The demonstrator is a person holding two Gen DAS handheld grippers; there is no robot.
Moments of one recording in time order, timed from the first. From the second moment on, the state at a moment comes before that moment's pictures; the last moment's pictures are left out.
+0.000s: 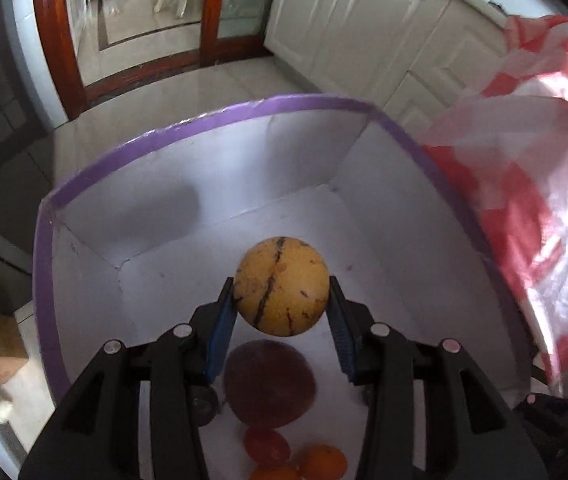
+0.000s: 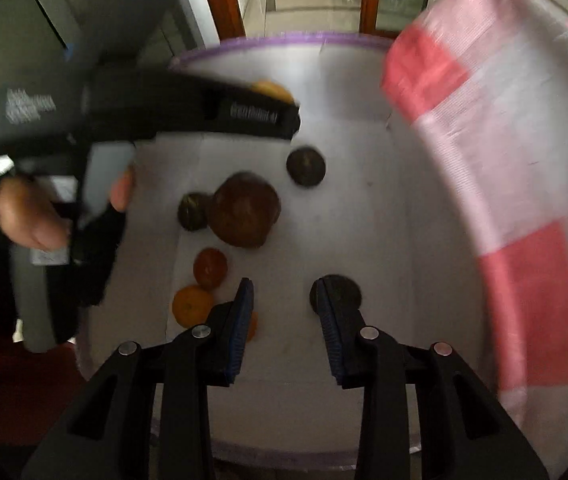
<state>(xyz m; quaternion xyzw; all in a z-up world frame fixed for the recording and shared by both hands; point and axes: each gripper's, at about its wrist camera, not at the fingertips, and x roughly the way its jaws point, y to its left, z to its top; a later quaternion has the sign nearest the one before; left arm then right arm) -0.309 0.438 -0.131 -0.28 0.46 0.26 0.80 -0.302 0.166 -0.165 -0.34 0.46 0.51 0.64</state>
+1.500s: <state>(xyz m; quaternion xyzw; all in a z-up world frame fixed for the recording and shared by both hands) 0.094 0.026 0.057 -0.15 0.27 -0.01 0.95 -0.051 -0.356 0.014 0.18 0.29 0.06 0.94</state>
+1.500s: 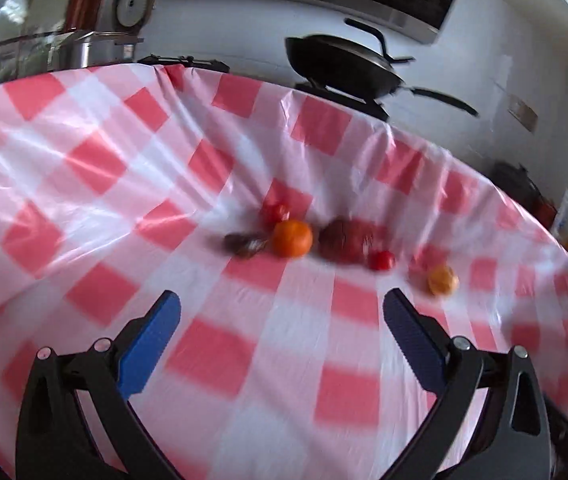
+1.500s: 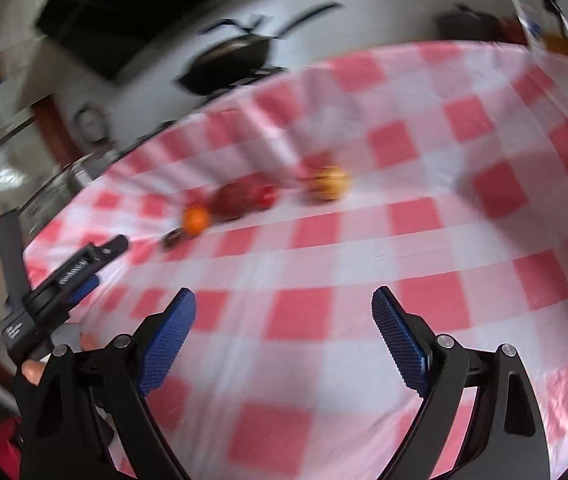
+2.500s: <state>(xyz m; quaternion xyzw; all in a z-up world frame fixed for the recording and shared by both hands) 0.117 0.102 0.030 -0.31 0.26 0.01 0.92 0.172 -0.321 -0.024 0.14 0.38 -0.15 0.90</state>
